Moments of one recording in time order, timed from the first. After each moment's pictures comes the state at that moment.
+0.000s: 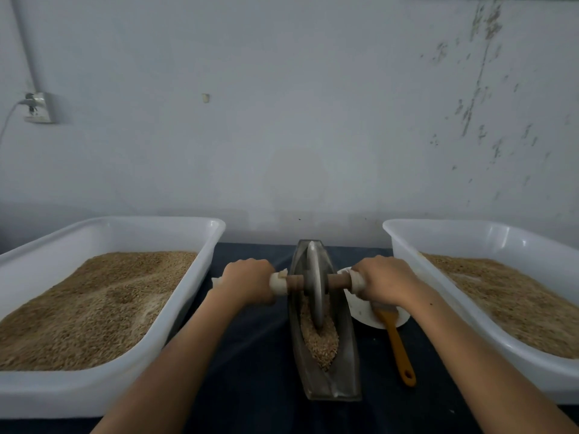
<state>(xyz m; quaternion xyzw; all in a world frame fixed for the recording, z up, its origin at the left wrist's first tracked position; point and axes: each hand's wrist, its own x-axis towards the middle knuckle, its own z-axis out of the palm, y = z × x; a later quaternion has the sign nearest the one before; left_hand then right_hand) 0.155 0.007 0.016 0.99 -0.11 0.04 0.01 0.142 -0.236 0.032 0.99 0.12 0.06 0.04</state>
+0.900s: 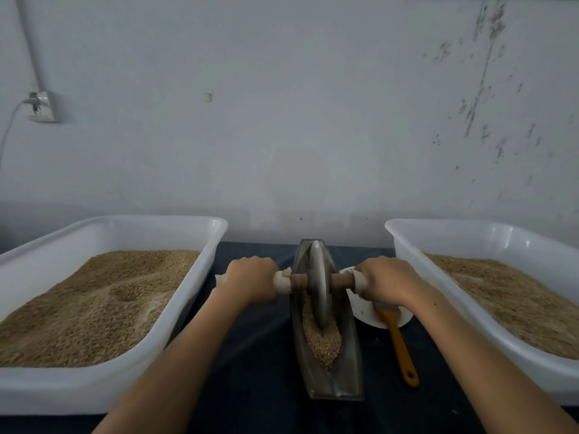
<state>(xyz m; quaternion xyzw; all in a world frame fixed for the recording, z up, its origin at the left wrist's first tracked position) 0.151 0.004 0.020 0.99 -0.11 0.06 -0.01 0.145 -0.240 0.028 0.99 0.12 0.06 0.04</state>
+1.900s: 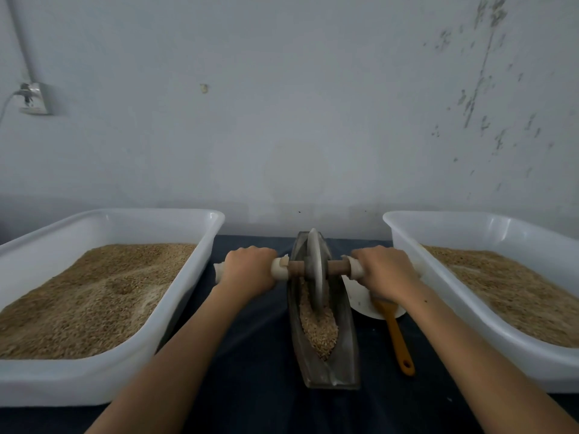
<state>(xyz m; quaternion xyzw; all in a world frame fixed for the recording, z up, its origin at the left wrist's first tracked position) 0.152 0.001 0.011 0.98 -0.10 0.15 -0.01 0.152 -0.242 0.011 0.97 0.13 0.19 0.02</state>
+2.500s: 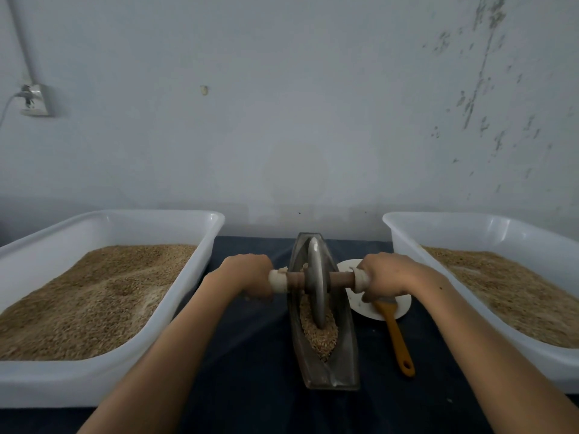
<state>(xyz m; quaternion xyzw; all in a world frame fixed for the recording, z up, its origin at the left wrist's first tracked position) 0.150 0.007 0.027 0.99 -0.11 -0.06 0.02 0.147 -0.242 0.038 0.99 0.11 -0.07 0.01</state>
